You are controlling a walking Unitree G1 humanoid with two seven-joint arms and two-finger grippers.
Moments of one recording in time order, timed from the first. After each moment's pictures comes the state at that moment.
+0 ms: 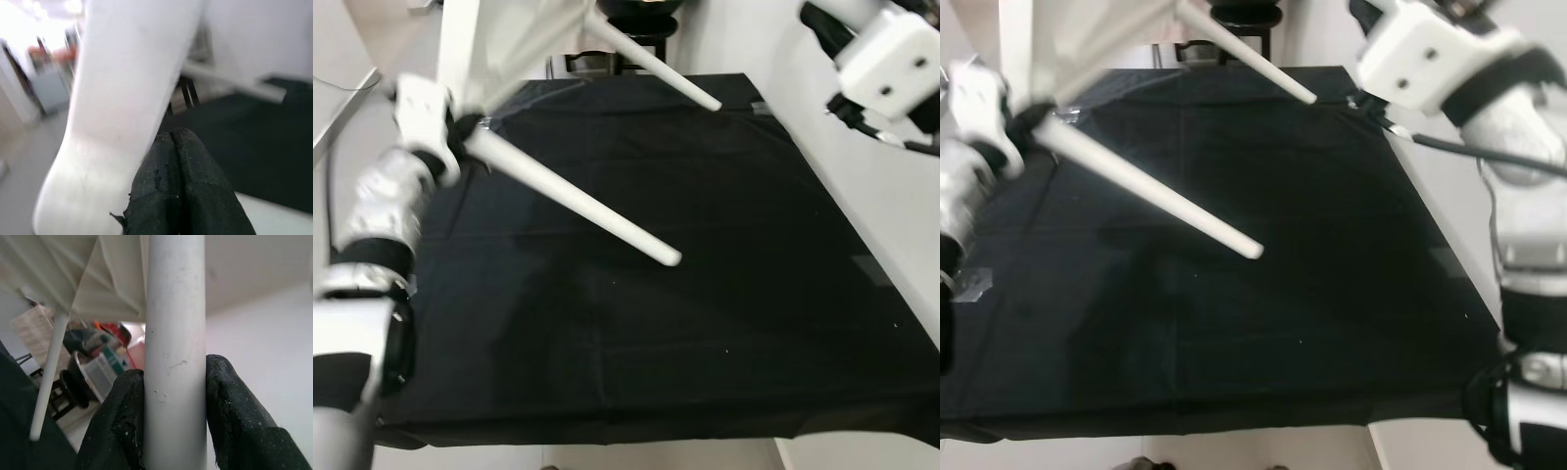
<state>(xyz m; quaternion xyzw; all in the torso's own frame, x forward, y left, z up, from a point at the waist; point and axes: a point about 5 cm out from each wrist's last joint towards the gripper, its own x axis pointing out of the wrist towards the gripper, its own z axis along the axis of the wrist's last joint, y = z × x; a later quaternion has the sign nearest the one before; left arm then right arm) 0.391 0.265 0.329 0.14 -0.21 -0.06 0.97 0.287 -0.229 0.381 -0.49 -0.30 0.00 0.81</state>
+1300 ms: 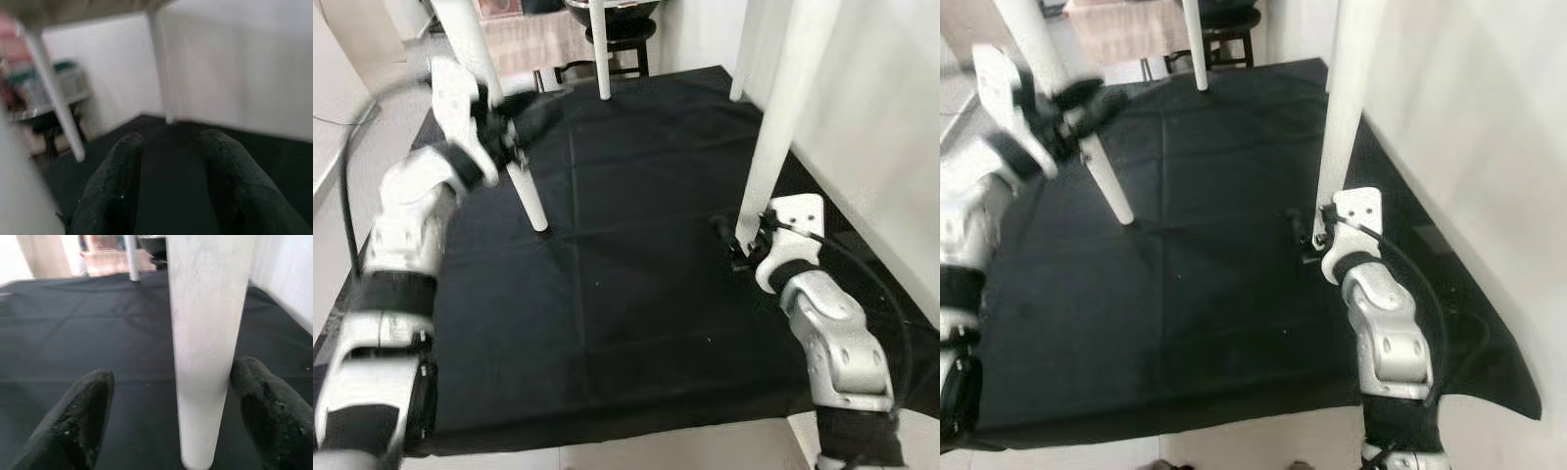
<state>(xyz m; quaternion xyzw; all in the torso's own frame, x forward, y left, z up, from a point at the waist) 0.352 0.198 0.264 0.06 -0.19 -0.27 0.94 0.293 -0.190 0.179 -0.03 -0.01 0.10 1.00</state>
